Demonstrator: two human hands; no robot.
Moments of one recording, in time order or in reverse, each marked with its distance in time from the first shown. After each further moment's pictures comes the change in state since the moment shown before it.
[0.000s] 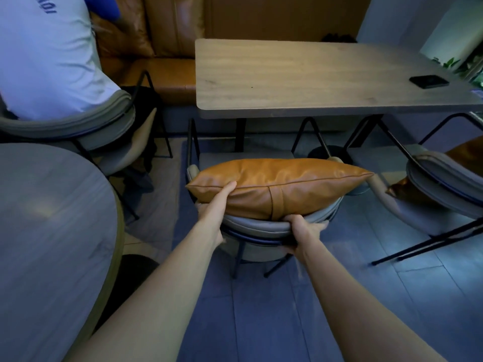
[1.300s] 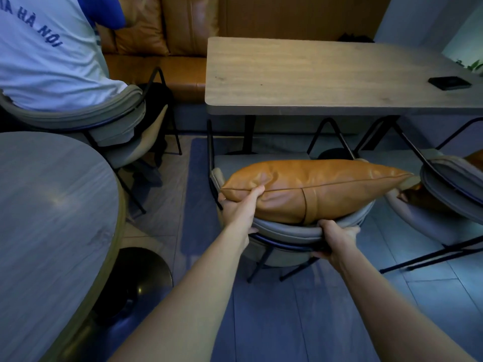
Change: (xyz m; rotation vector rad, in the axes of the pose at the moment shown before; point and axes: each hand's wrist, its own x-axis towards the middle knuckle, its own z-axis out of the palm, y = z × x) left_hand -0.018 -0.031 0.045 0.008 0.049 0.166; right_hand 0.037 -0.011 -0.061 -0.140 0.018 -0.121
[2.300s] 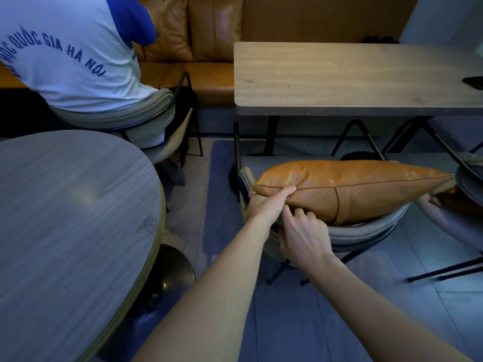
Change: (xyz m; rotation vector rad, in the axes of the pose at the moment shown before) left_hand 0.010 0.009 -0.028 0.217 -0.058 0.034; right_hand -0.117 0.018 0.083 -1.423 0.042 -1.314
